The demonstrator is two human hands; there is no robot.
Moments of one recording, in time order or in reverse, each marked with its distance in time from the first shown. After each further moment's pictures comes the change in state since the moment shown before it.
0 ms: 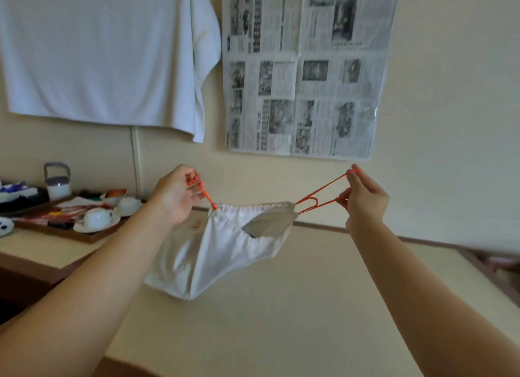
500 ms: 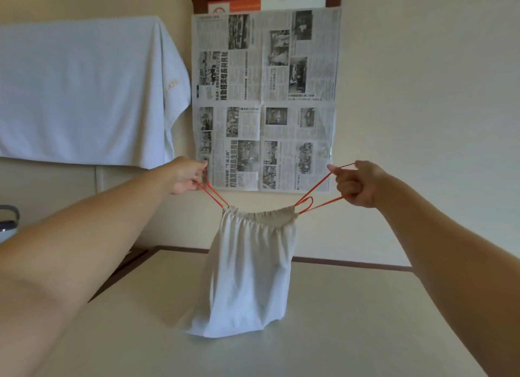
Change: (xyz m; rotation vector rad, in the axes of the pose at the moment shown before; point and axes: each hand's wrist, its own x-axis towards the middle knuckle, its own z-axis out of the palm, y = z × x) left_hand 0.066 0.072 0.103 0.378 -0.241 -0.070; right_hand 0.074 -0.146 -0.020 -0.020 -0.370 0.534
